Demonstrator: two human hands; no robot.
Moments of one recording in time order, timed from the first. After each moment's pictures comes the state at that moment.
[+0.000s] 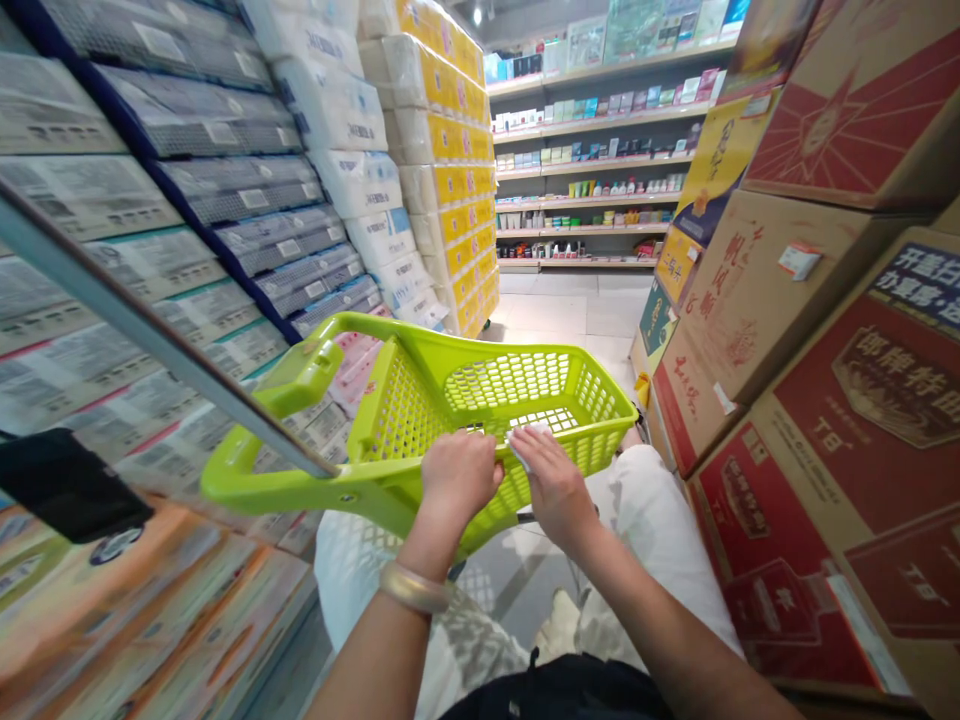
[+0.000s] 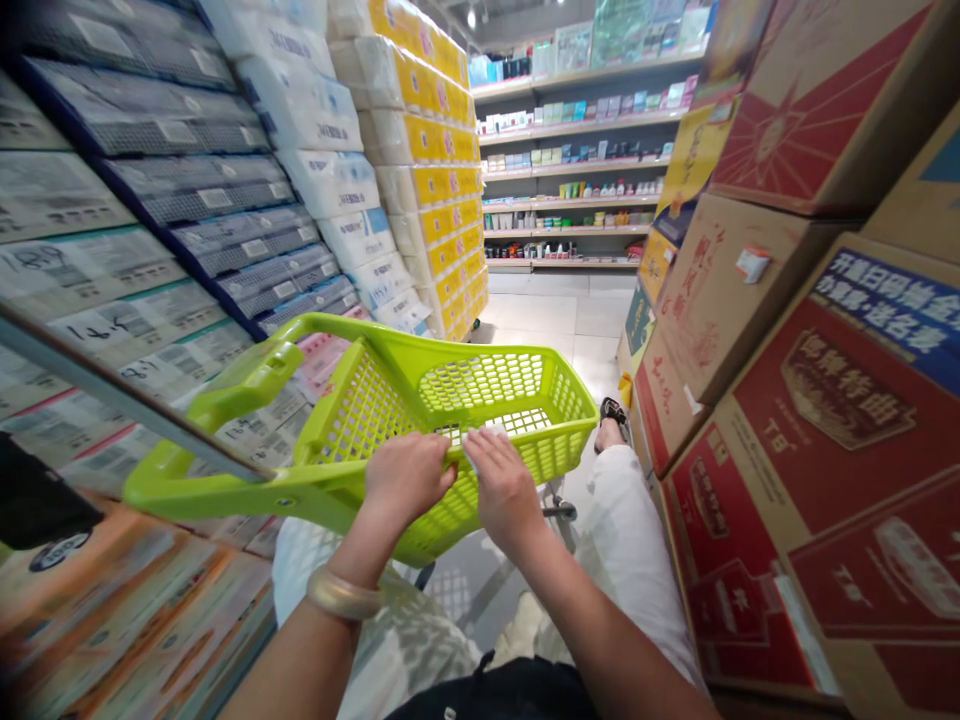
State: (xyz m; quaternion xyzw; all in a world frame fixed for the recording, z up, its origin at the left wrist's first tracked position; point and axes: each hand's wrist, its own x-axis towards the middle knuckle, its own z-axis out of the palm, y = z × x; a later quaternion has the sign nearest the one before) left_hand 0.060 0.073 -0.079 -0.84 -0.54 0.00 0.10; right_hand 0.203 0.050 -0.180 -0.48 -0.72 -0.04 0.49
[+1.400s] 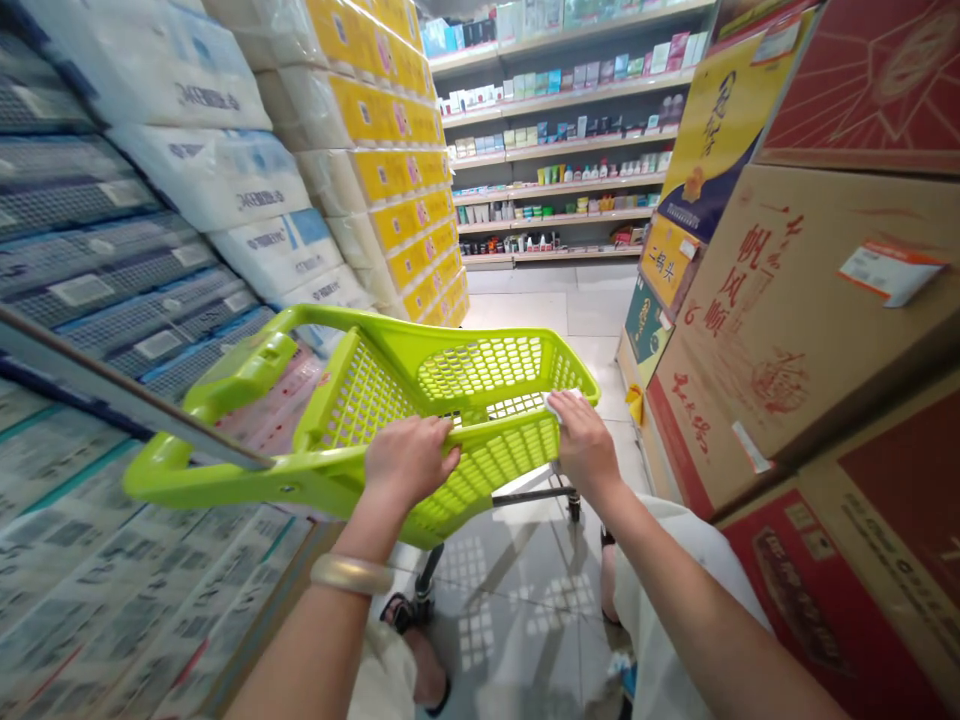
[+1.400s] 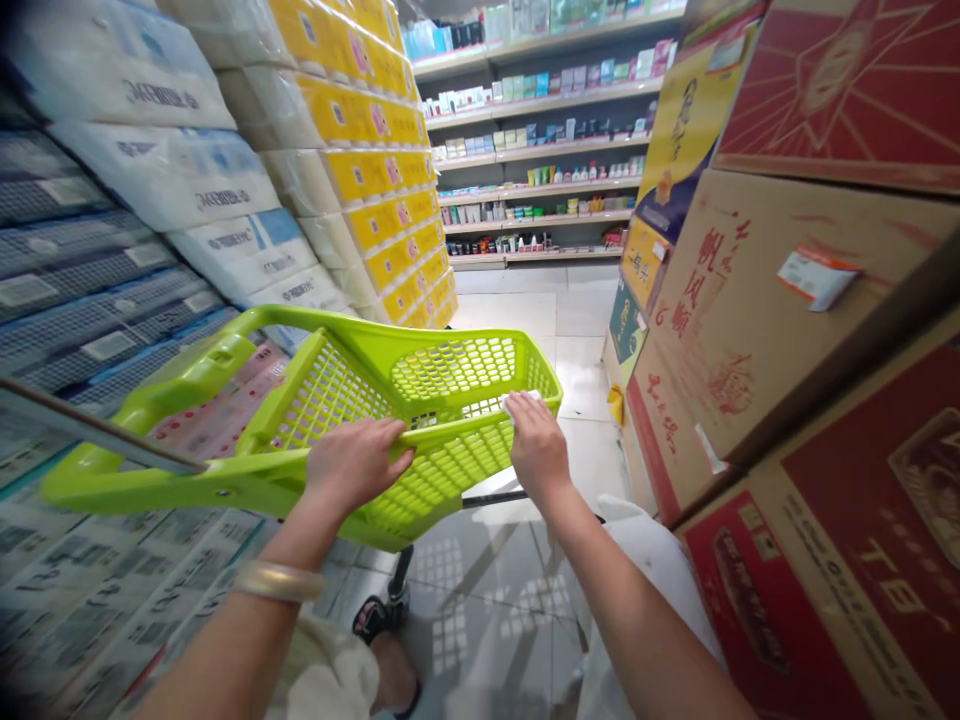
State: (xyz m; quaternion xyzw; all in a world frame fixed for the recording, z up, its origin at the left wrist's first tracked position) left_hand 0.094 0.252 -0.093 -0.86 -0.49 0.00 0.16; right_hand 0.324 0.222 -0.201 -0.59 -0.64 -0.08 0.49
